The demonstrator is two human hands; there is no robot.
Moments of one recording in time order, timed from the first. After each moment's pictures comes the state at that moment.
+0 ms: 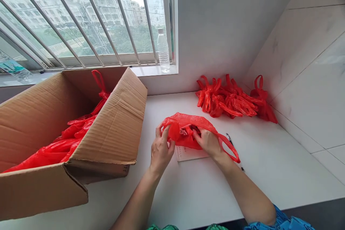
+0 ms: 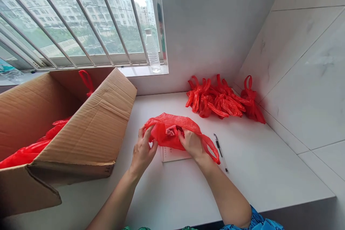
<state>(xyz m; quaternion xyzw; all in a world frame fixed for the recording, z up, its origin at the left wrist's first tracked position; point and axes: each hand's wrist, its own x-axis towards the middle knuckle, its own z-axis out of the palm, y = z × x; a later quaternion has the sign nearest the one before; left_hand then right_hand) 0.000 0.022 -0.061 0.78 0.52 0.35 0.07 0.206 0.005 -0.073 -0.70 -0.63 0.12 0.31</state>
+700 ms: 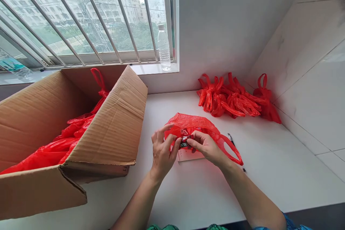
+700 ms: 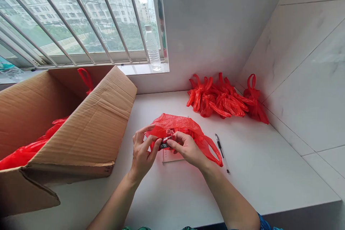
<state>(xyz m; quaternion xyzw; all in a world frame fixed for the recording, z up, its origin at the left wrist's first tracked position) 0.003 0.007 -0.040 0.81 0.42 0.41 0.03 0.196 -0.020 -0.042 -0.42 -0.51 0.60 0.46</state>
